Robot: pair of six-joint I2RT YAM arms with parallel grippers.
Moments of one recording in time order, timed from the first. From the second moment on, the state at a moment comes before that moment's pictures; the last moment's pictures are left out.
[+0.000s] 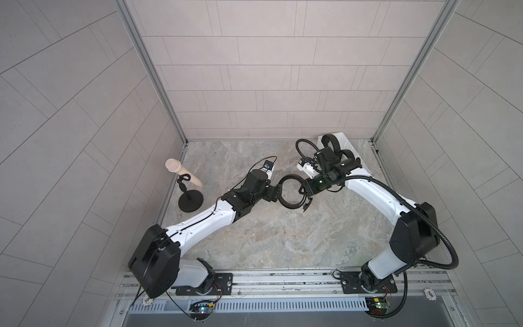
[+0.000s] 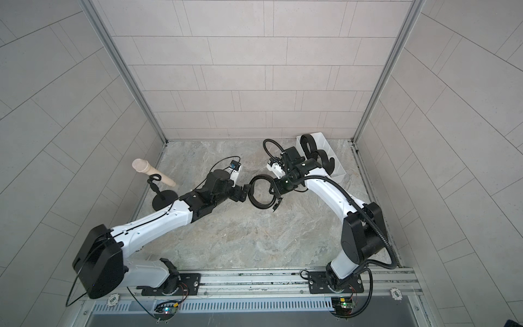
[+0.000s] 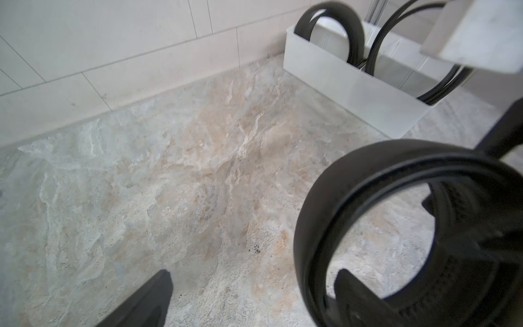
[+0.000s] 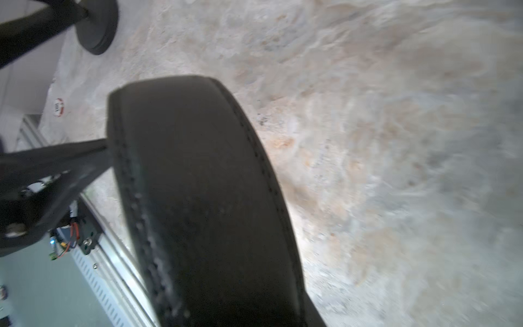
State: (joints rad) left arm -0.69 1.33 0.90 -0.11 -0.16 -0.11; right arm 0.39 1.57 1.36 -0.90 -0.37 0.00
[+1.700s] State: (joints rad) left arm -0.69 1.33 0.81 -0.14 -0.17 -0.22; right arm -0.03 1.52 1.32 -0.24 0.46 0.16
